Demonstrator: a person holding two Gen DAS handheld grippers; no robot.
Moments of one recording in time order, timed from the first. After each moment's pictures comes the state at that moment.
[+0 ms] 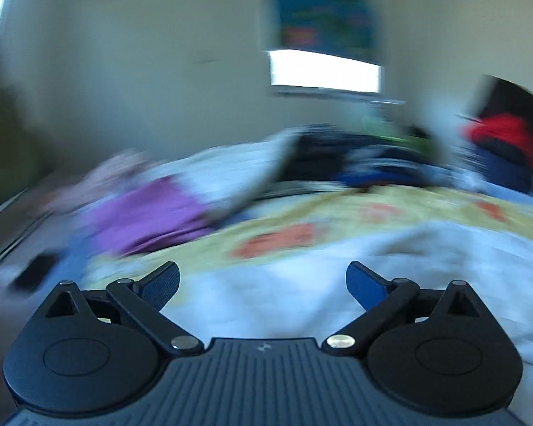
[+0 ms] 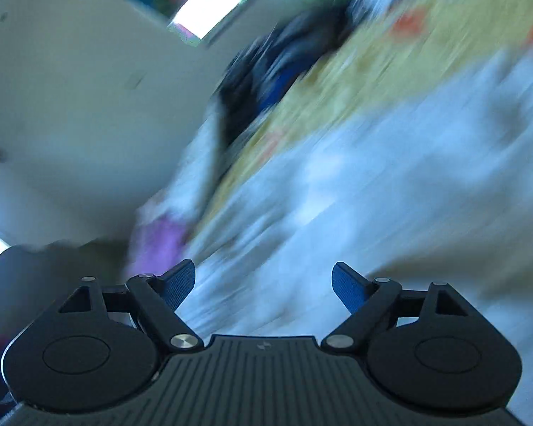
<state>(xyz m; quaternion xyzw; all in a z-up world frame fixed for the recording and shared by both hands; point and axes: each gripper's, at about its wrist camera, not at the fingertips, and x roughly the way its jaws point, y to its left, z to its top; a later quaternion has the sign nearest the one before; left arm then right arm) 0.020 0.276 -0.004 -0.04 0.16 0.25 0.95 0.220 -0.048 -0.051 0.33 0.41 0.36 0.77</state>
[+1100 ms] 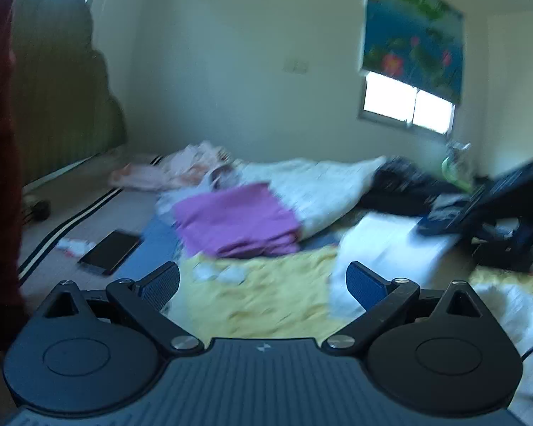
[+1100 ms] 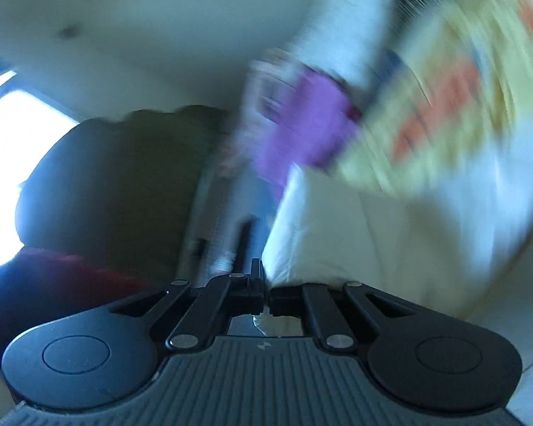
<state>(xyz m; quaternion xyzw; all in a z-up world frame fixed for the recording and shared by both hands) -0.029 0.344 0.026 -0.11 0.11 0.30 0.94 0.263 0.181 0.044 0.22 0.44 0.56 0.67</state>
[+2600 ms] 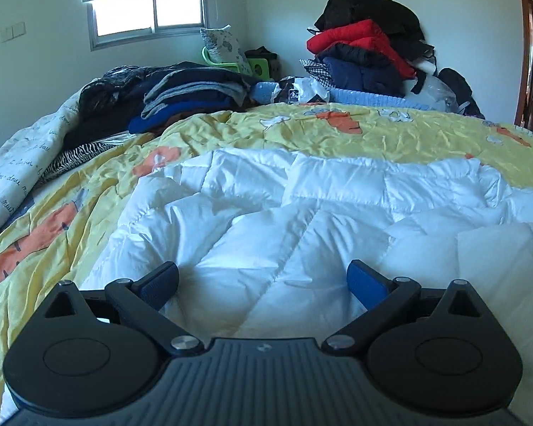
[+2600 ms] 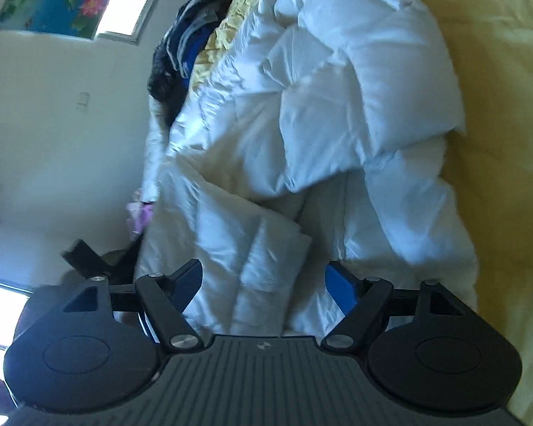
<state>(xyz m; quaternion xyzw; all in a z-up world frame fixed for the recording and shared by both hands) 0.238 0.107 -0.070 0.06 0.28 -0.06 0.96 0.168 -0.233 -0.125 0.43 0.47 0.24 0.73</state>
